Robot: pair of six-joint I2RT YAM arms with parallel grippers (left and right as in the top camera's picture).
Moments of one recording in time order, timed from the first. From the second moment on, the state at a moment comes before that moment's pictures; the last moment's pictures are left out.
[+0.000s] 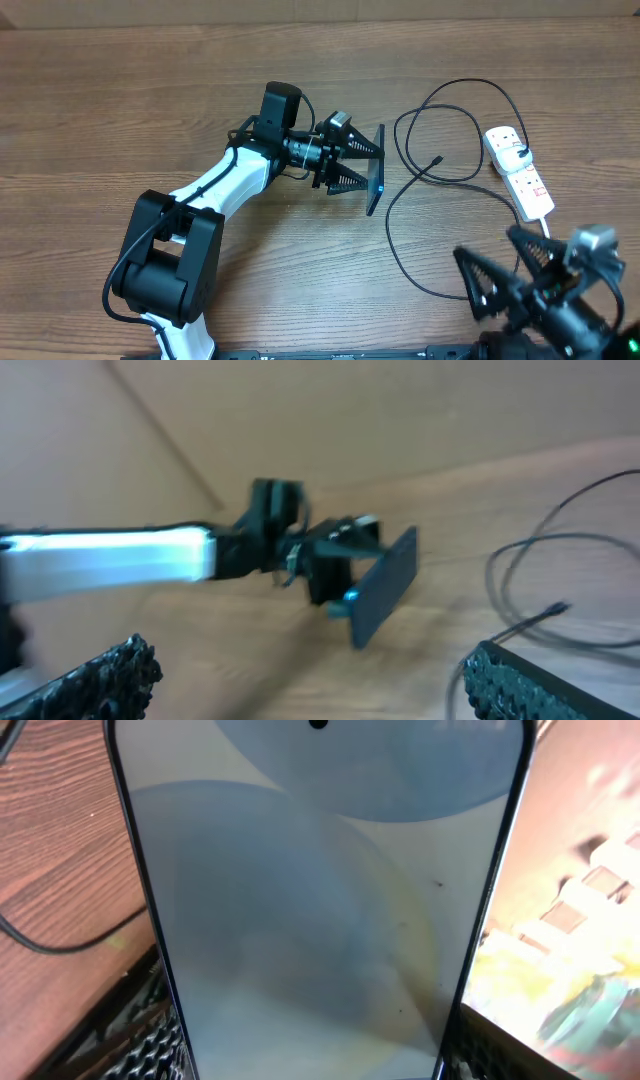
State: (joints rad) left arm -0.38 1.92 1.17 -0.01 1.36 -1.24; right arm -0.05 0.42 1.12 -1.00 -0.58 0.31
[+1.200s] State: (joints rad) left arm -0.30 1.92 1.17 0.03 1.16 -1.46; right arm 0.51 1.07 0.79 -0.33 -0.15 0.39
